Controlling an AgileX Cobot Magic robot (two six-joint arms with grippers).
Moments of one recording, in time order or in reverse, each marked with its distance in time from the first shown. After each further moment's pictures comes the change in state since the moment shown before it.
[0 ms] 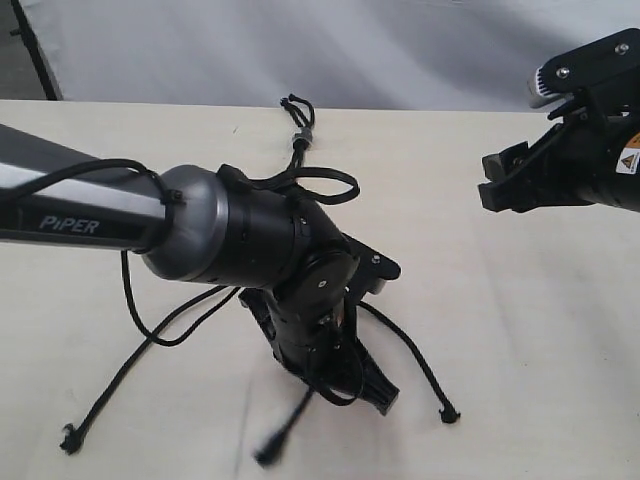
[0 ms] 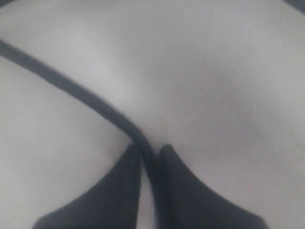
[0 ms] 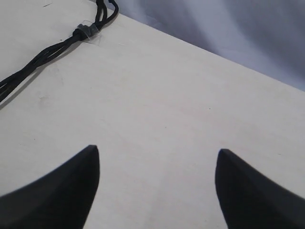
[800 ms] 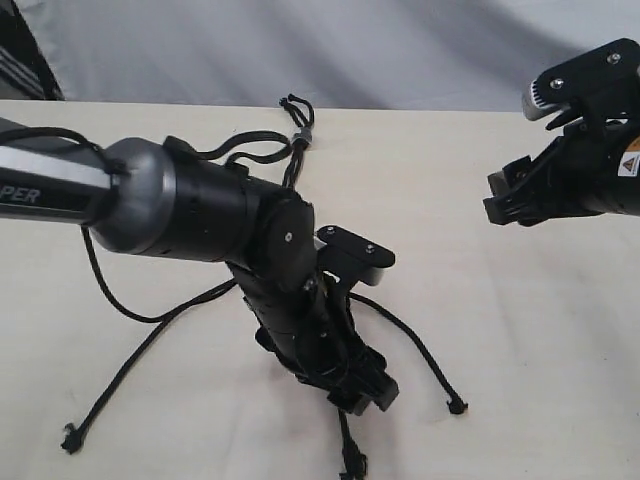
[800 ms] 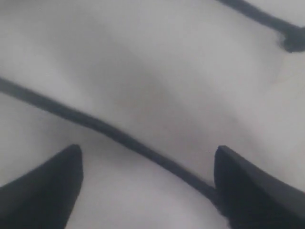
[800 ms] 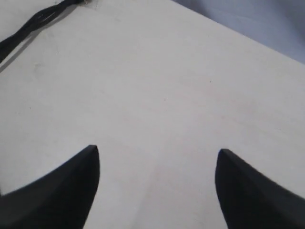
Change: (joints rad) left arm 0.075 -0.070 0.062 -0.418 -0.067 0.449; right arm 0.000 0.001 -0.020 -0.002 0.112 -0.025
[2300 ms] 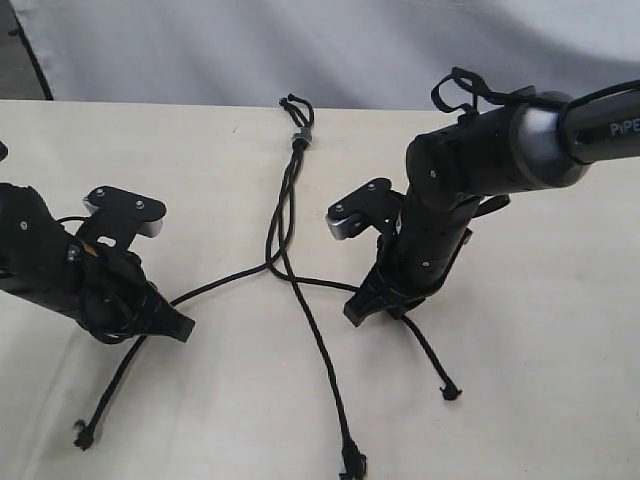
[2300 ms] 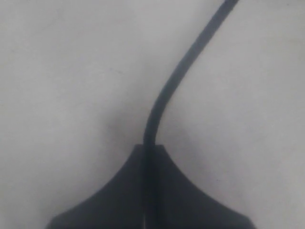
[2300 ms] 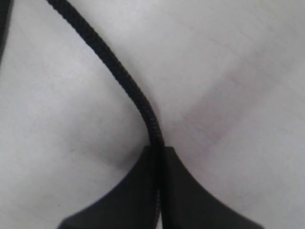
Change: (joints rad) left arm 0.481 -0.264 0.493 -0.109 -0.385 0.330; right arm 0.302 0.648 -0.467 0.147 0.587 -0.088
